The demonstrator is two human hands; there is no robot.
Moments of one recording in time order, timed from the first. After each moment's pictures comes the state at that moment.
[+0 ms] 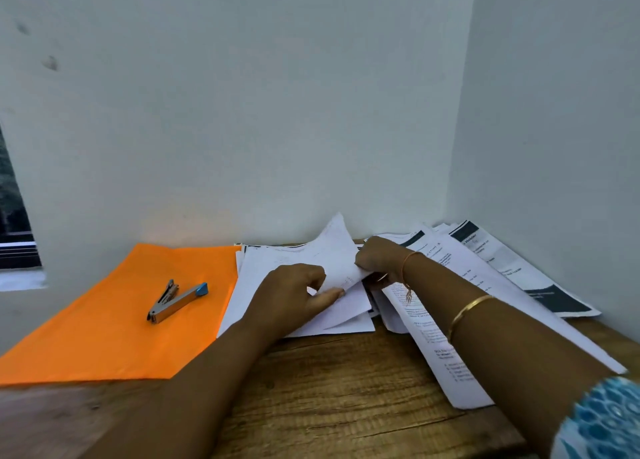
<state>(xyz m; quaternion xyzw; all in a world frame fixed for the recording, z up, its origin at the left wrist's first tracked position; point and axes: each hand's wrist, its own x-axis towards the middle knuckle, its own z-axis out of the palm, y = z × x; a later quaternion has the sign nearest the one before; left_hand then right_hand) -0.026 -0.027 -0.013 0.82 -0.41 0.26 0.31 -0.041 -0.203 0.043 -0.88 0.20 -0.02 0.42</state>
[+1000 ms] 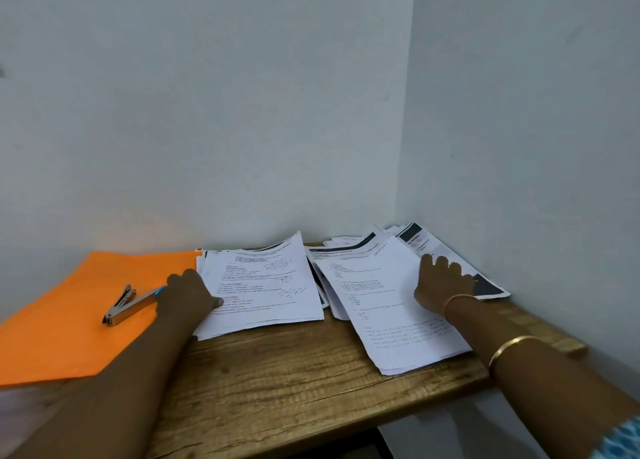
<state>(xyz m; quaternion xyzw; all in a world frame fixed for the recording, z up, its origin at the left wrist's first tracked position) 0.001 0.019 -0.017 0.98 -0.03 0.10 0.18 -0.149 -0.313 -0.002 -0.93 0.34 -0.12 -0.05</state>
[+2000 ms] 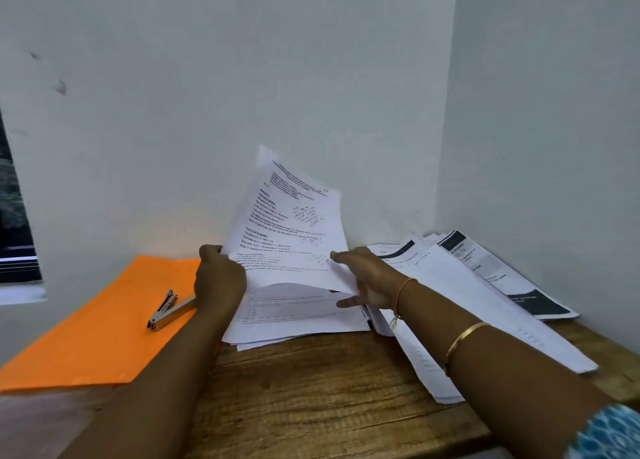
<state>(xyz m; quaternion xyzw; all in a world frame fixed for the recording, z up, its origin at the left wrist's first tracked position) -0.011 0.013 0.015 0.81 0.00 0.24 0.54 -0.062 -0.191 0.028 -0.72 0.12 -0.02 0.69</state>
